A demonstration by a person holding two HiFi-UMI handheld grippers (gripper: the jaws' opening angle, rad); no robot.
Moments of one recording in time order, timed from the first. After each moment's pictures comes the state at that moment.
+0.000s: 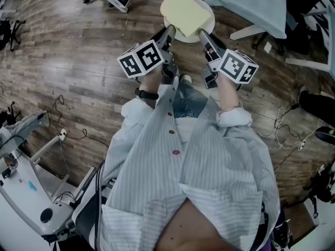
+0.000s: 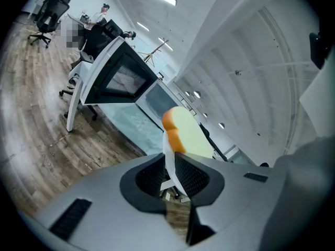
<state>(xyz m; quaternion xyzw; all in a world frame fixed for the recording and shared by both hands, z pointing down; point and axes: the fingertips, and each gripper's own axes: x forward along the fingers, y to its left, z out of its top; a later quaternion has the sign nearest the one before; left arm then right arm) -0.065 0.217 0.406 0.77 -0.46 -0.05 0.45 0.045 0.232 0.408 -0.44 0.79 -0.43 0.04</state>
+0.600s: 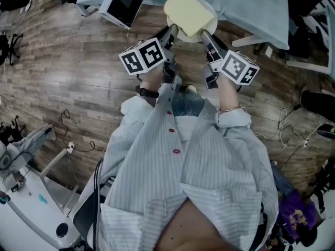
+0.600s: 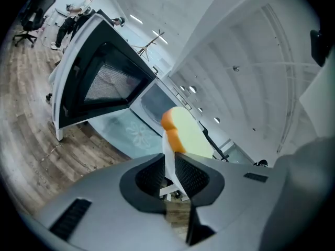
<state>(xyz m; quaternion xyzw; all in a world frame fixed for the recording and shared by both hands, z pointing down) -0.085 0.107 0.407 0.79 -0.42 -0.02 0.45 0.023 0.132 0.408 -0.48 0.77 -0.42 0.07</state>
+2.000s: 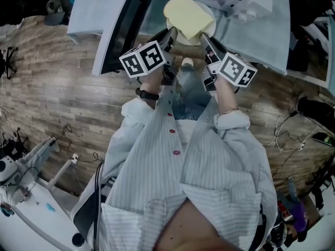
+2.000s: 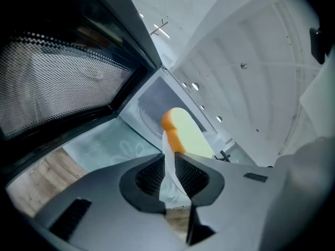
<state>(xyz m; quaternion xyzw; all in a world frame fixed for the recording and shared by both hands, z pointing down) -0.054 -0.074 0.431 0.79 -0.41 -0.01 0.46 0.053 -0.045 0.432 -0.50 0.74 -0.44 0.06</state>
